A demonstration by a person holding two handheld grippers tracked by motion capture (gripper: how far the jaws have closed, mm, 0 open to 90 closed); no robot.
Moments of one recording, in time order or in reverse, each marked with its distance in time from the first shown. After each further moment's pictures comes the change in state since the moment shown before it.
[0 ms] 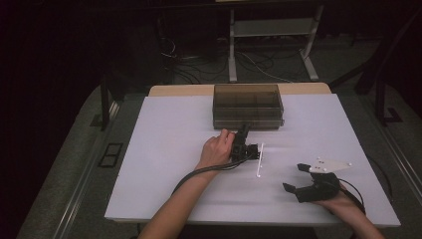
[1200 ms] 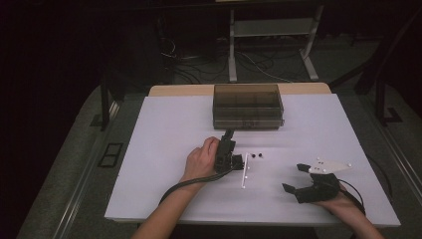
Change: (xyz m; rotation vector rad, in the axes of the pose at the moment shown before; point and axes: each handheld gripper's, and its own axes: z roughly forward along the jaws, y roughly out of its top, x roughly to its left) left arm -0.010 -0.032 -0.041 0.026 -0.007 -0.051; right arm 0.003 0.001 0.000 -0.002 -0.003 -0.014
